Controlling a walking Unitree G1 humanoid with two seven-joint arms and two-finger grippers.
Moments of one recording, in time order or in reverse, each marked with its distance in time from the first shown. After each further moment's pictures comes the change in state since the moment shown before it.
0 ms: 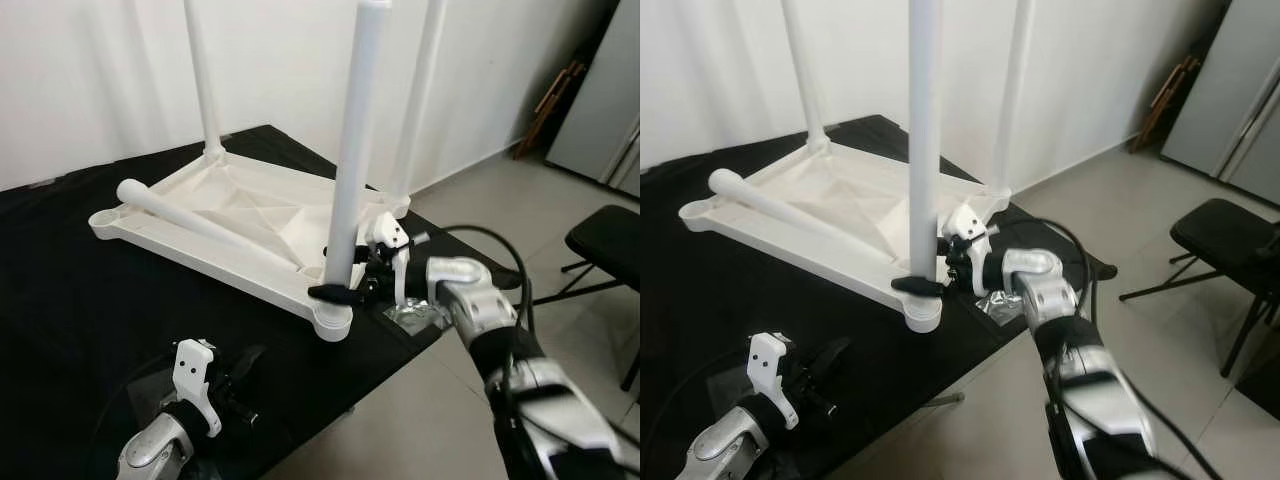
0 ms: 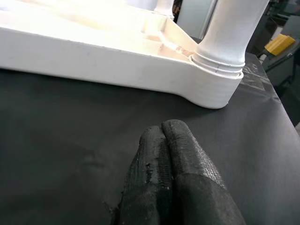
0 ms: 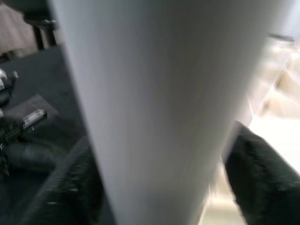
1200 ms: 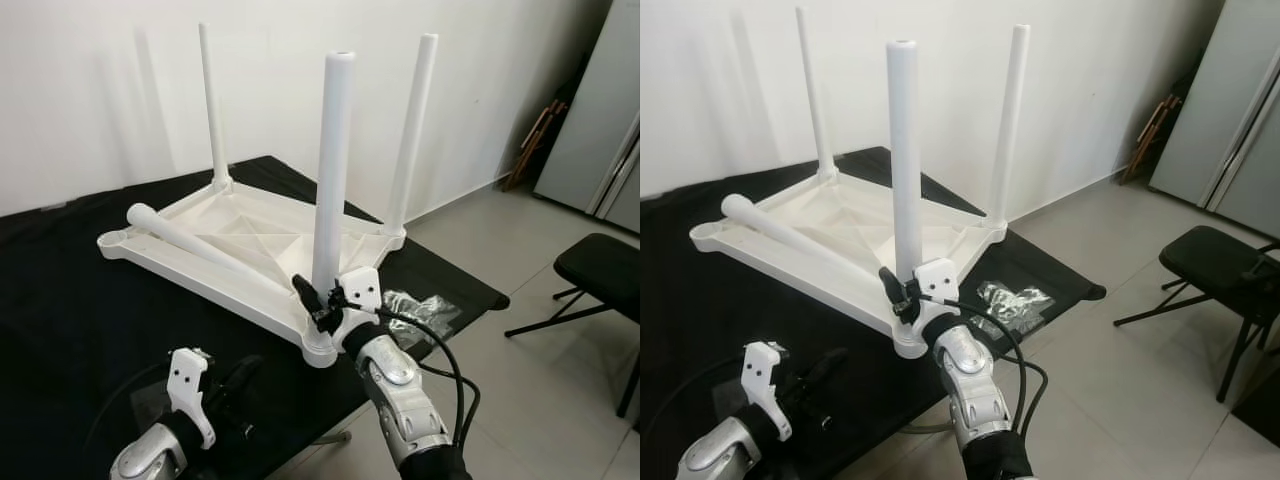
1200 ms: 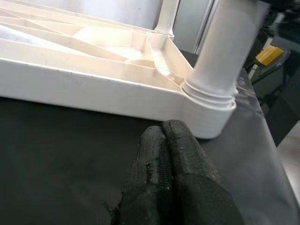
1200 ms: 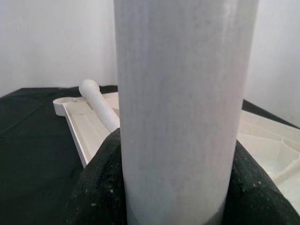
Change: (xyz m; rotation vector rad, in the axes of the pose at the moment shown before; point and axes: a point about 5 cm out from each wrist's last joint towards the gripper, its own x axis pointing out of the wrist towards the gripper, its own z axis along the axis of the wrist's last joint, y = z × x) left arm -0.008 -0.001 -0.008 -0.054 0.016 0.012; right arm 0.044 0.094 -0.064 0.159 -0.170 -0.684
